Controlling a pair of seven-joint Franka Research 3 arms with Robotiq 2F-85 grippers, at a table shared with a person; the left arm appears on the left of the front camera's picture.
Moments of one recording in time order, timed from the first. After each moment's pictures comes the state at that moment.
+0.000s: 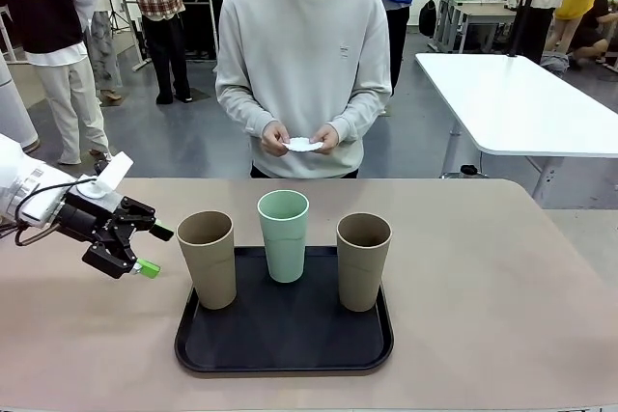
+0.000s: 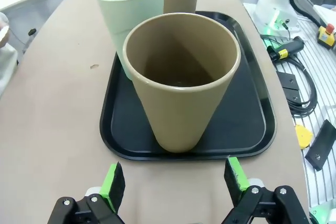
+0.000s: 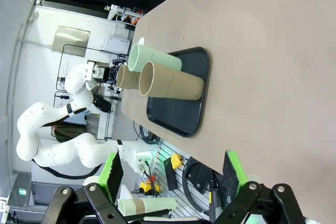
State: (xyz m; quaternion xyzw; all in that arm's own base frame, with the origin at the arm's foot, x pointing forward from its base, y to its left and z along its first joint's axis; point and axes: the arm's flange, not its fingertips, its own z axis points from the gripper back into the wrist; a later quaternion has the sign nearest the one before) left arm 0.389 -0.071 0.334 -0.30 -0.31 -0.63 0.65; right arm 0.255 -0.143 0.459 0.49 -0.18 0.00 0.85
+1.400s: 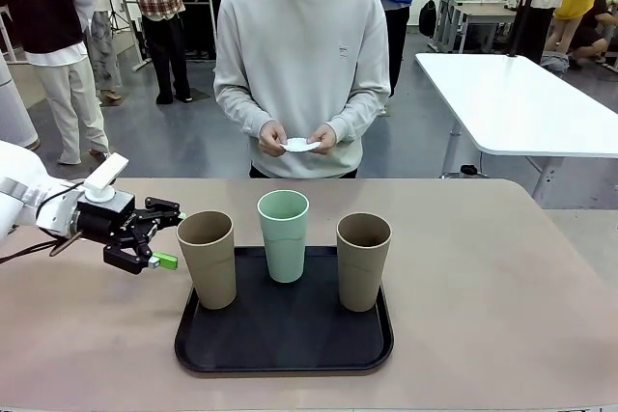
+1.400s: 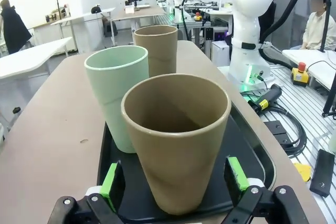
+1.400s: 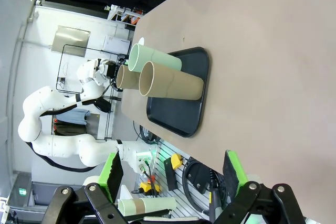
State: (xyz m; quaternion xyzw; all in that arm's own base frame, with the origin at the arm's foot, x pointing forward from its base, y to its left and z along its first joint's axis) left arm 0.418 -0.086 0.292 -0.45 -0.40 -0.61 0.52; right arm 0.255 -0.143 0.459 0.49 -0.18 0.00 0.85
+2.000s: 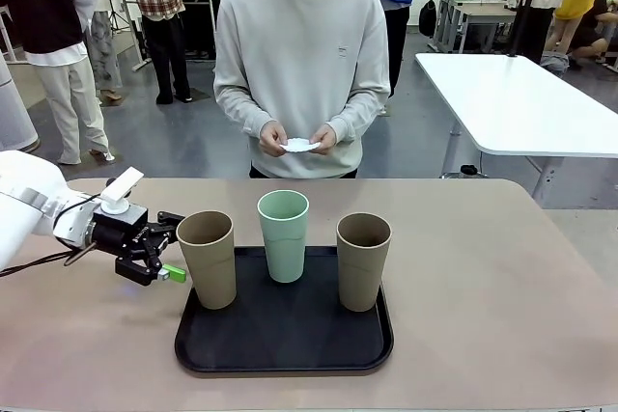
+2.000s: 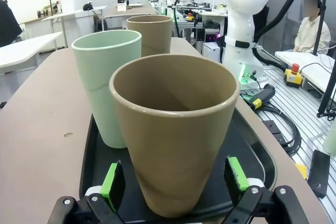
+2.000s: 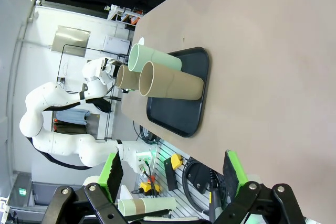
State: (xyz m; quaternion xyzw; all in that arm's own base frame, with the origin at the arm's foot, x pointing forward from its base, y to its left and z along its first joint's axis) left arm 0.421 -0.099 0.266 -0.47 -0.38 -0.61 0.52; right arm 0.255 -0.143 0.459 0.49 -0.18 0.00 0.85
